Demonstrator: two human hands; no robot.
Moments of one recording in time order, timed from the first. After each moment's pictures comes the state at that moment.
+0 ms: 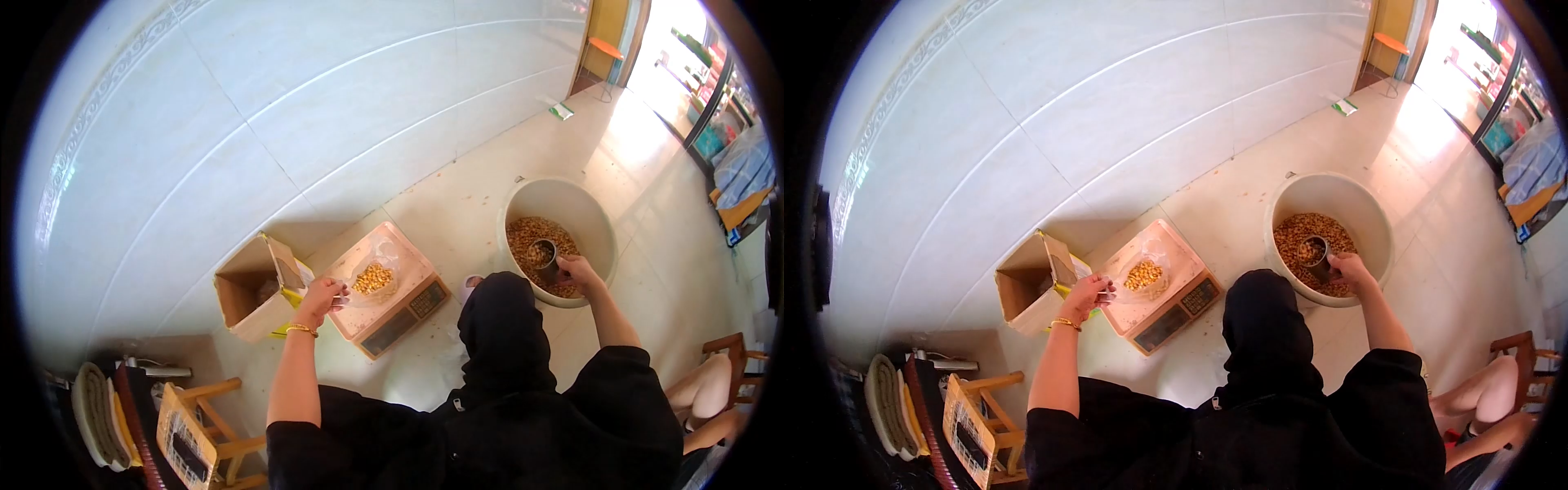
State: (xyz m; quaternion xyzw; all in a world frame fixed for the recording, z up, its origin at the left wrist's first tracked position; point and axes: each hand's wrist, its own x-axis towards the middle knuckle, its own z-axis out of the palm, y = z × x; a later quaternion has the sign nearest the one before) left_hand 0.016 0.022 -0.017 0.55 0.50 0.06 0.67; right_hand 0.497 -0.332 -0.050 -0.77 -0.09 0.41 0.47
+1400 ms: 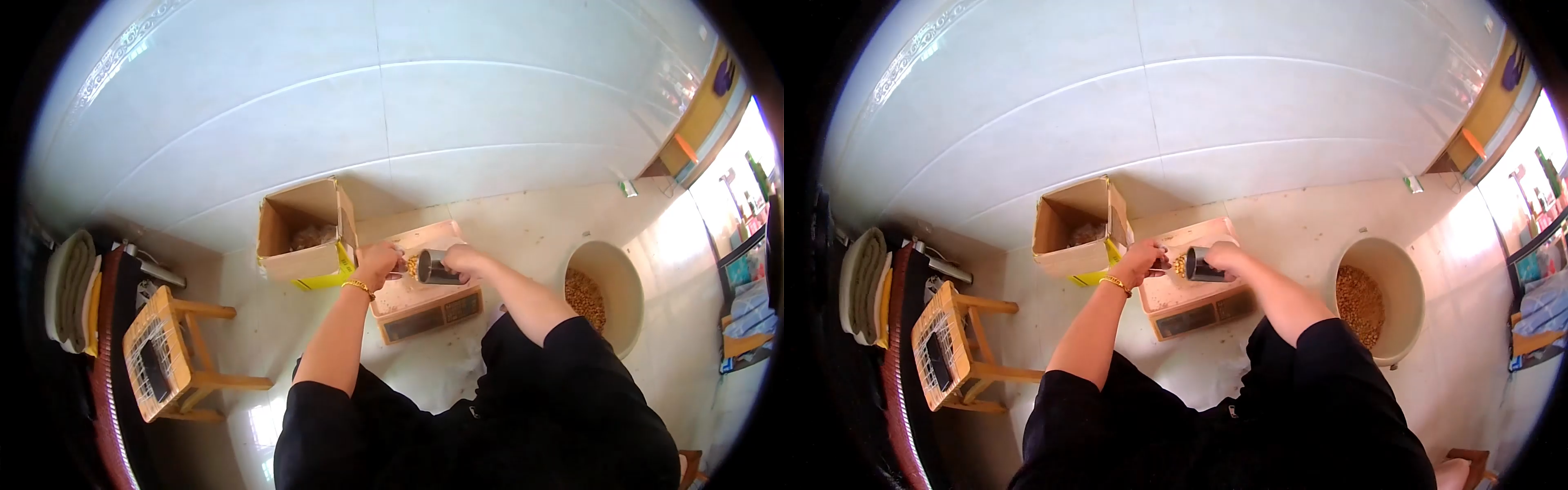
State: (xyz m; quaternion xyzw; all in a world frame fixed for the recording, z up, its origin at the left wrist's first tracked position) left_hand 0.018 0.018 -0.013 0.43 0.54 0.18 0.70; right_hand 0.222 -0.021 -0.010 -0.74 -0.45 0.49 0.05
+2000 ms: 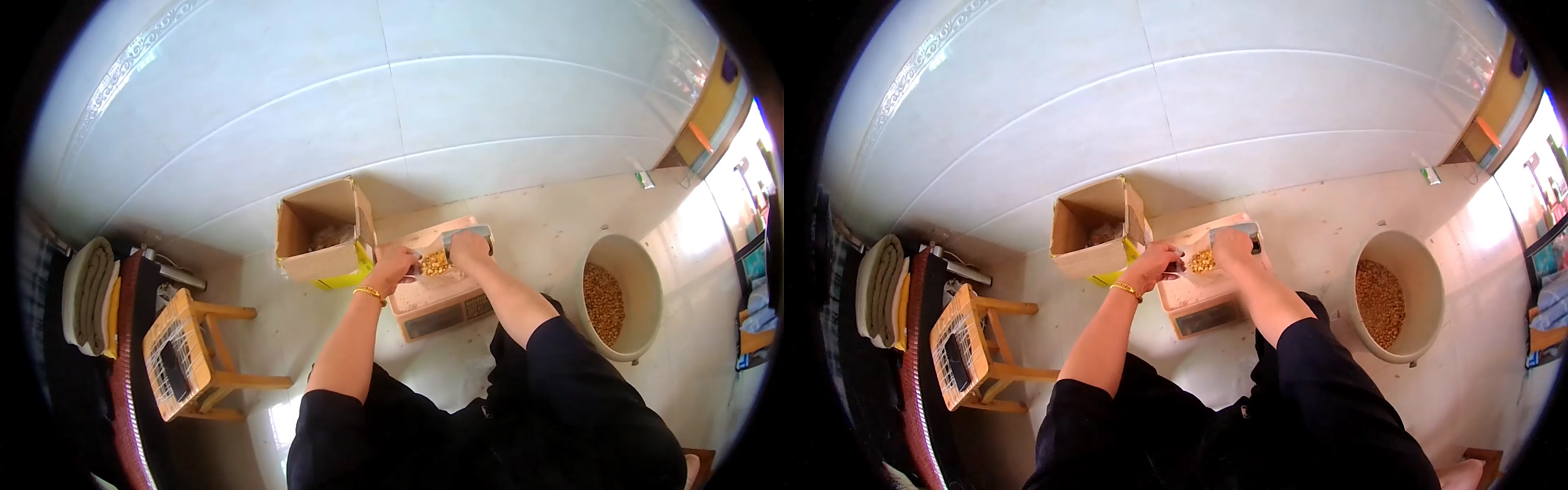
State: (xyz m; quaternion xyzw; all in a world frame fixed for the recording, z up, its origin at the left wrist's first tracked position) left_hand 0.005 0.008 -0.004 0.48 0.51 0.17 0.69; right_hand 0.193 -0.012 -0.022 -0.76 -0.64 0.12 0.01
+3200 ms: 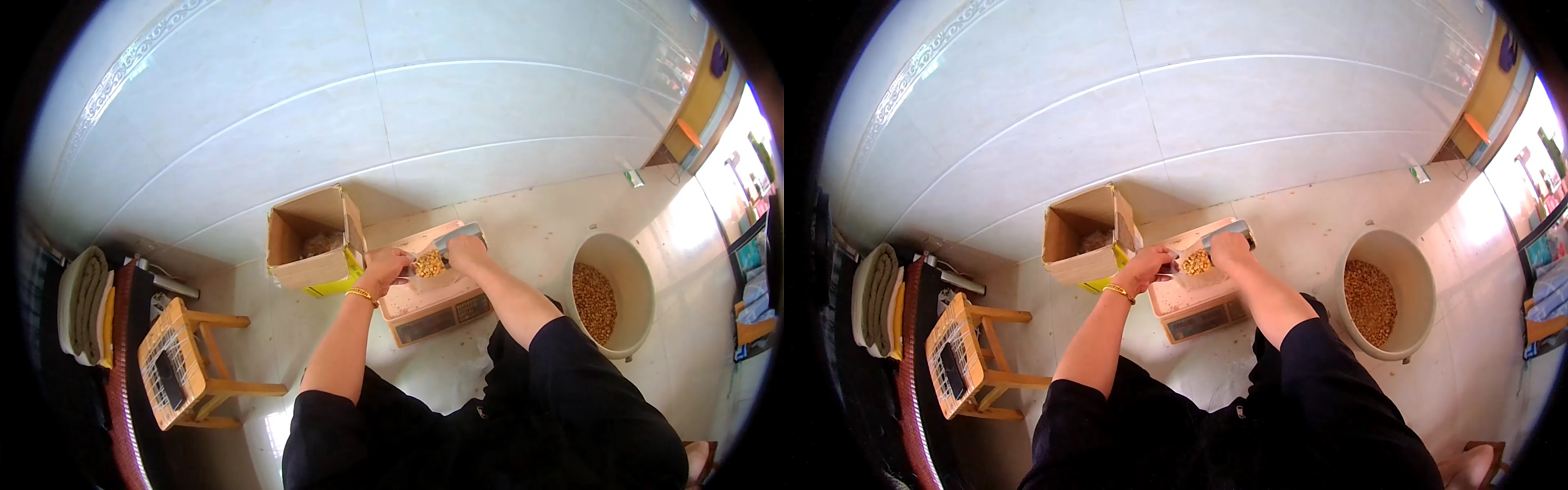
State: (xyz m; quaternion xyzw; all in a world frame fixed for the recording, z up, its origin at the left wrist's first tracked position) left_hand 0.014 0.011 0.002 0.50 0.49 0.14 0.70; right_hand 0.215 -0.019 -0.019 -0.74 -0.66 0.12 0.01
